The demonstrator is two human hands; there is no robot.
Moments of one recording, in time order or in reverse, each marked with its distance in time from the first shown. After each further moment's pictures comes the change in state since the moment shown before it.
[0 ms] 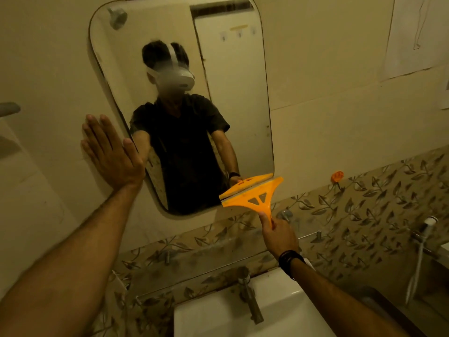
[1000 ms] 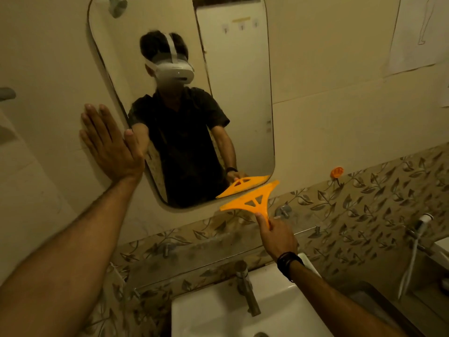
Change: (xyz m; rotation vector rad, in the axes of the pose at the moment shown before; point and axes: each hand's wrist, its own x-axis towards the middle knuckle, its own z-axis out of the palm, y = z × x) left_hand -0.001 -0.002 0.000 0.032 0.023 0.033; right_hand -0.015 0.003 0.003 -0.088 -0.012 -0.010
